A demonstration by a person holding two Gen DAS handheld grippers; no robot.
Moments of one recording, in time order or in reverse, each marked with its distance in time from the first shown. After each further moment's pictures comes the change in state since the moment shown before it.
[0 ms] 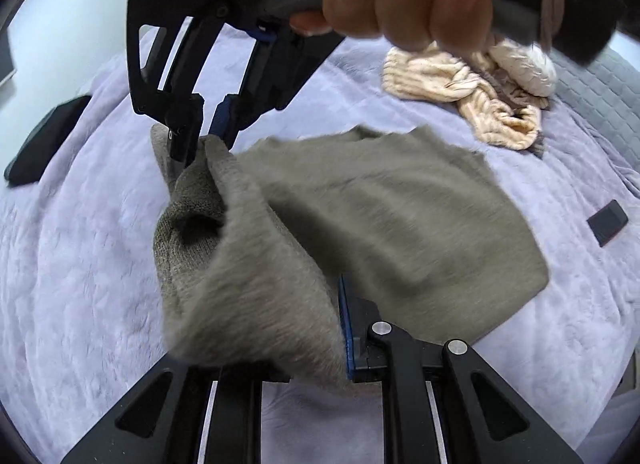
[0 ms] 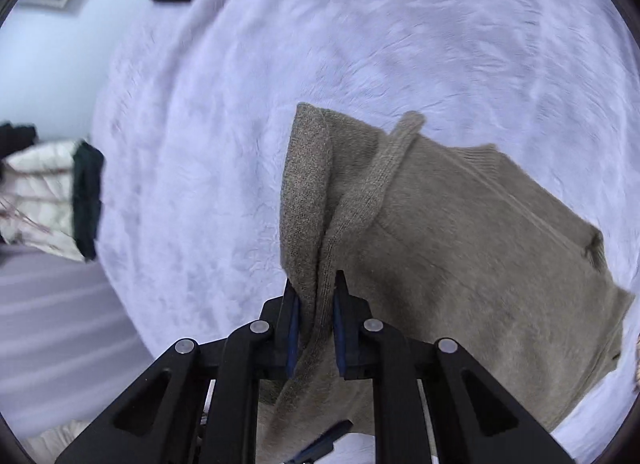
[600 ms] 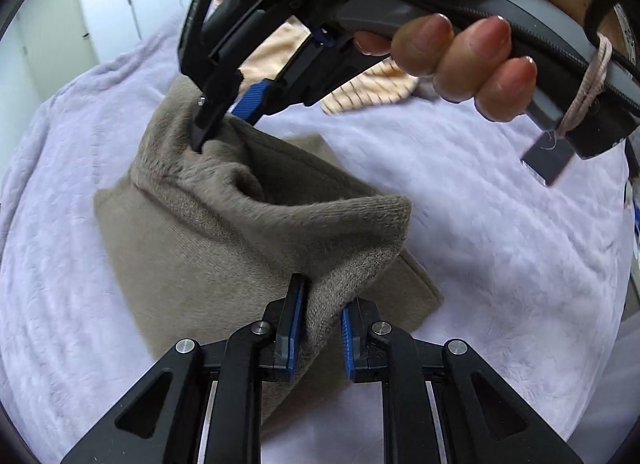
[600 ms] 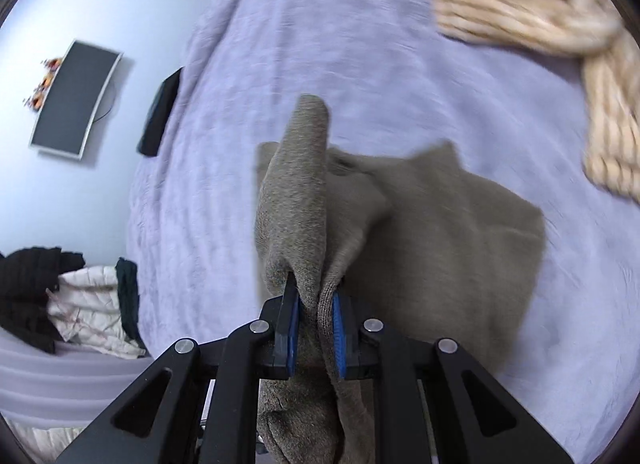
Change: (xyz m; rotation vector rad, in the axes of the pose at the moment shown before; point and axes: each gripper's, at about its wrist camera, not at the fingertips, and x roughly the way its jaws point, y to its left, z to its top) left arm 0.057 -0.189 0.025 0.322 0.087 -0.139; right arm -0.091 -0.224 -0.168 0.332 -0.393 0.174
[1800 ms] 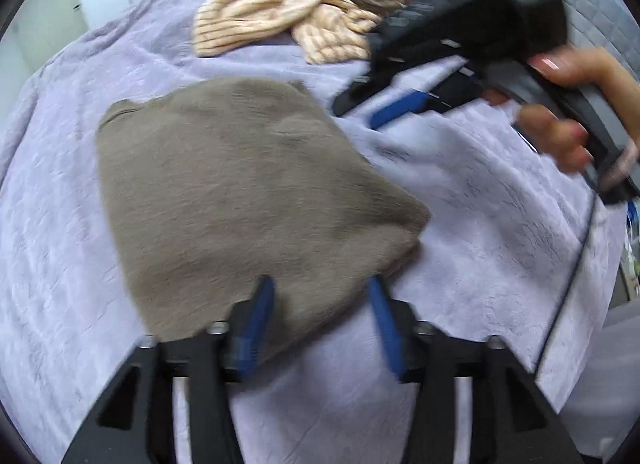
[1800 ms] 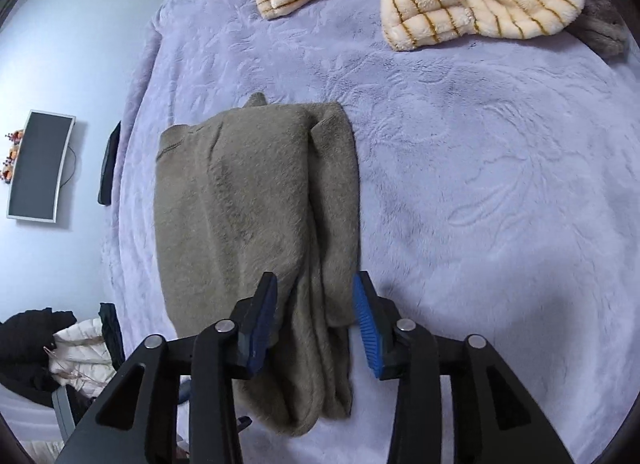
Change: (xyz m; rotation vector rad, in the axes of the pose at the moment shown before) left arm -0.019 -0.009 -0.028 -0.070 0.099 -0.025; right arm -0.030 -0.103 -0.087 0.211 -0.105 -0.047
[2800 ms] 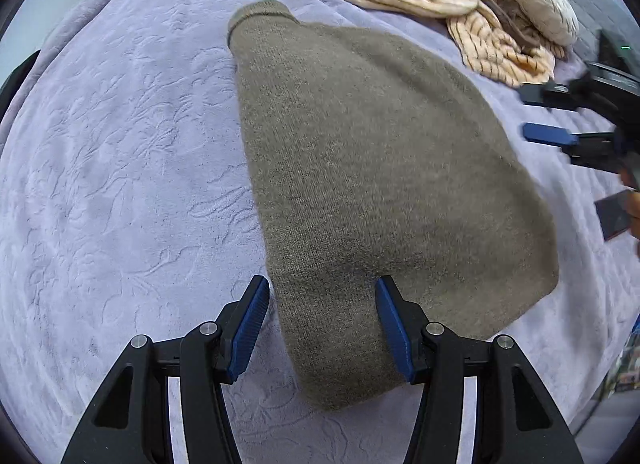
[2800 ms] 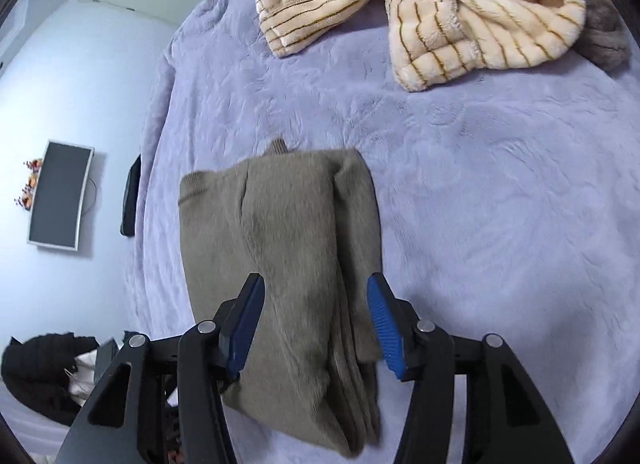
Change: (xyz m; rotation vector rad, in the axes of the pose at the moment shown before) left arm 0.022 0.107 -0.010 -0.366 0.108 0.074; right arm 0.012 0.003 0.036 0.072 -0.088 0.094
